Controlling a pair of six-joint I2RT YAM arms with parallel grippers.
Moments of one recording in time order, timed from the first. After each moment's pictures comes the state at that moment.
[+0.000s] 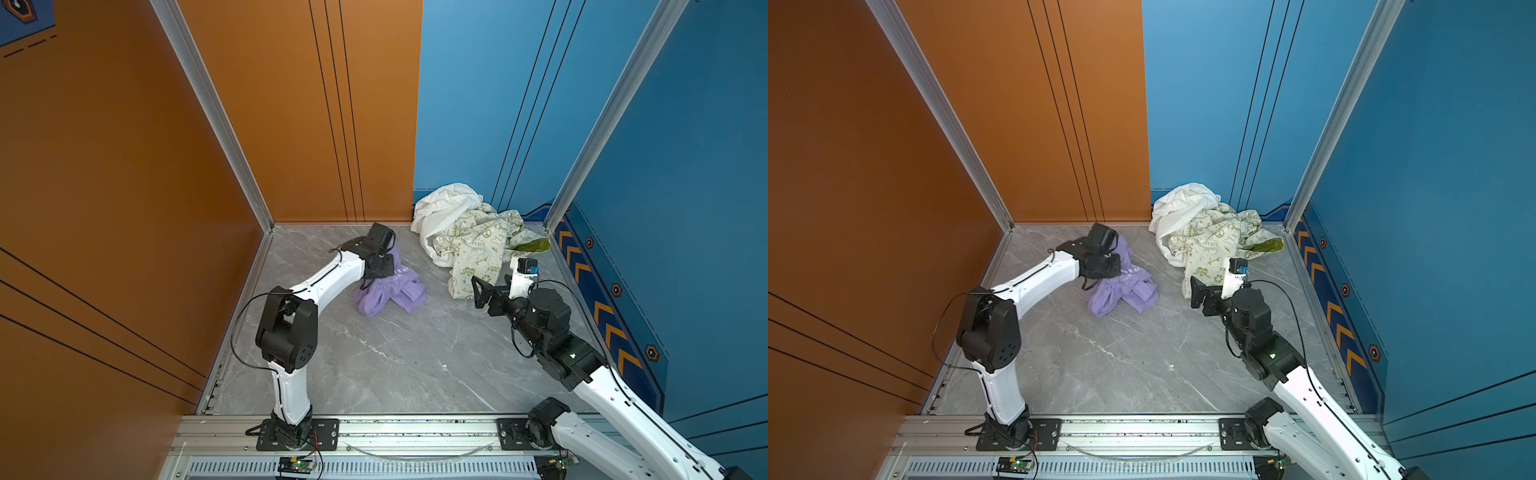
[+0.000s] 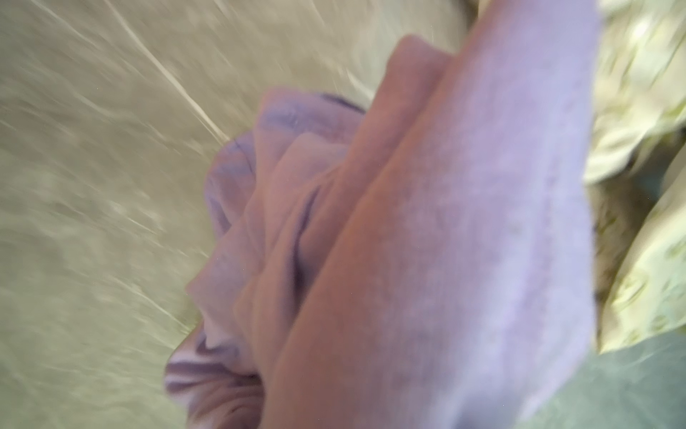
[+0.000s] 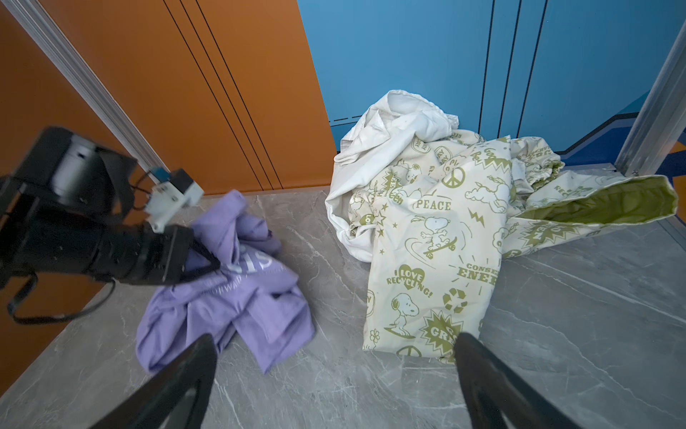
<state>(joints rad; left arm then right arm) -0.40 1.88 1.65 -0.69 -0.11 -0.49 0.51 0.77 0.70 -0.16 0.20 0.33</state>
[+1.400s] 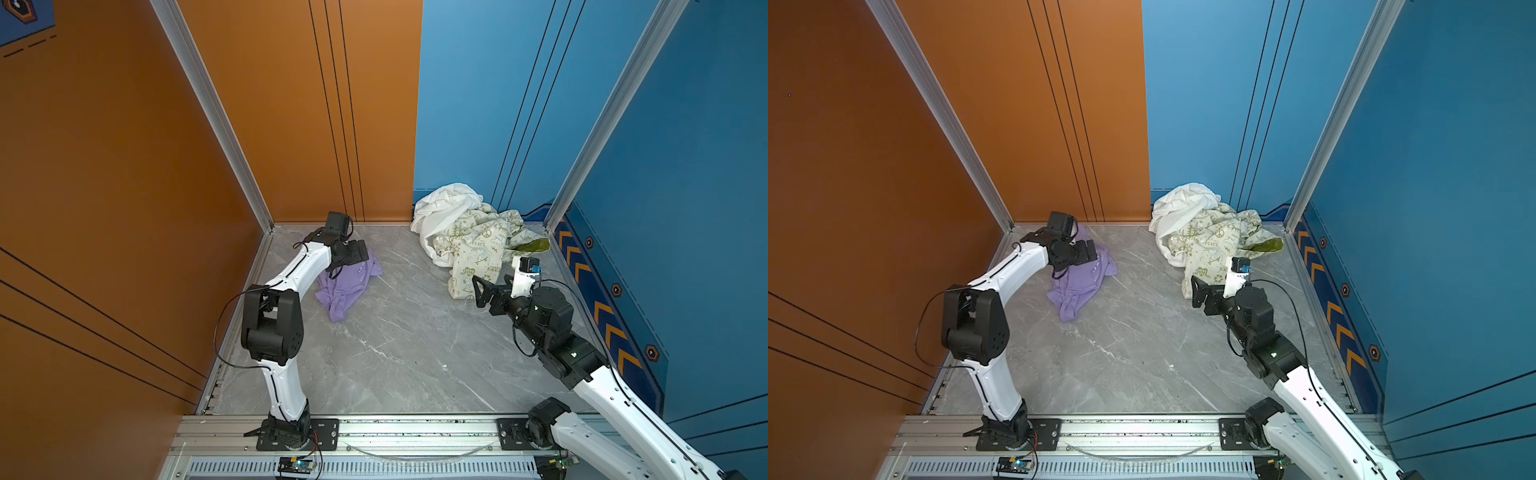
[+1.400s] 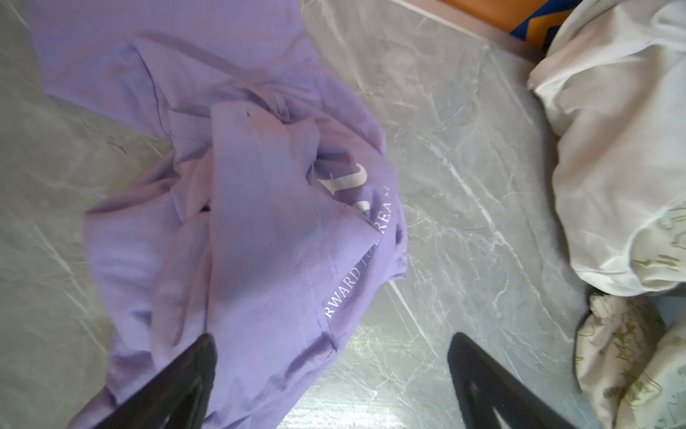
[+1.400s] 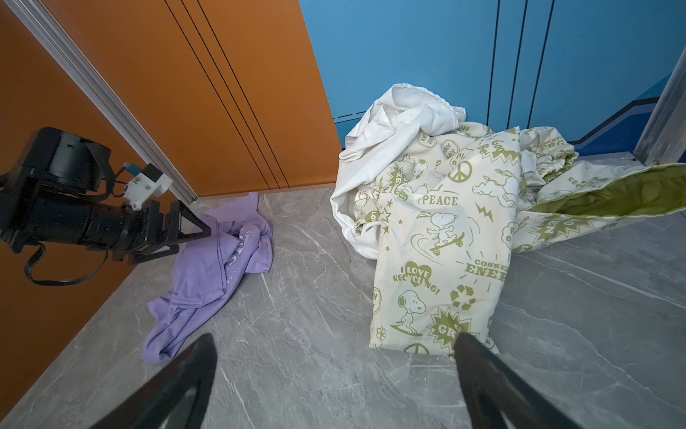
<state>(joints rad) -0.20 1.93 1.57 -0.66 0.03 -0.47 0.47 0.77 0.70 -0.17 0.14 0.35</state>
